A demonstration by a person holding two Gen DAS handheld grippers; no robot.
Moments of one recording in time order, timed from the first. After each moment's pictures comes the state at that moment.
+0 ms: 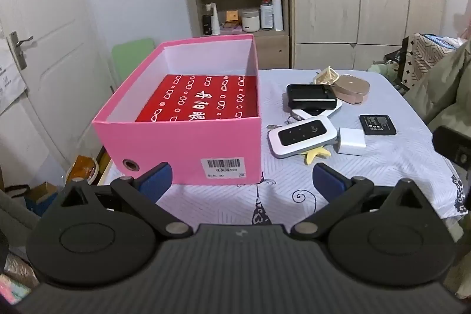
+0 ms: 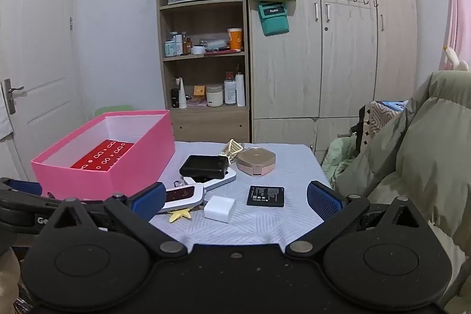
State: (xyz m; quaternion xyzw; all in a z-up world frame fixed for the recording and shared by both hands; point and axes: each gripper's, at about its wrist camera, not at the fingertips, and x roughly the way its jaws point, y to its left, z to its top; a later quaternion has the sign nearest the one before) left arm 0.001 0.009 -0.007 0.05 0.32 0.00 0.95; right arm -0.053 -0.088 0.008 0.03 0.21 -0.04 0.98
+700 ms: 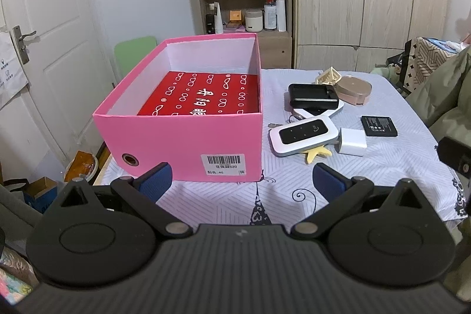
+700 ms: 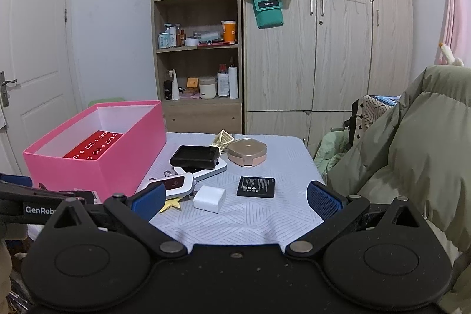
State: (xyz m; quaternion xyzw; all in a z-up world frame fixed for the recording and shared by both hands) left arm -0.001 0.009 -0.012 0.04 0.32 0.00 0.95; right arm -0.055 -0.092 0.002 0.02 0.22 -0.06 0.97
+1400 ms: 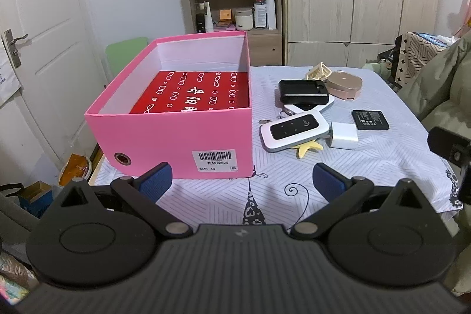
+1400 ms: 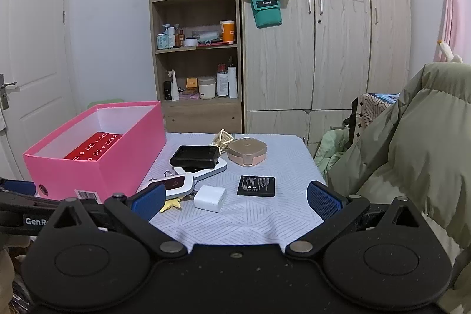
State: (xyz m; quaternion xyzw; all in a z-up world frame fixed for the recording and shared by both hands) left arm -0.005 0.008 -0.014 0.05 0.32 -0.02 0.95; right arm -0.055 -0.091 0.001 0.03 0.22 -0.06 0.97
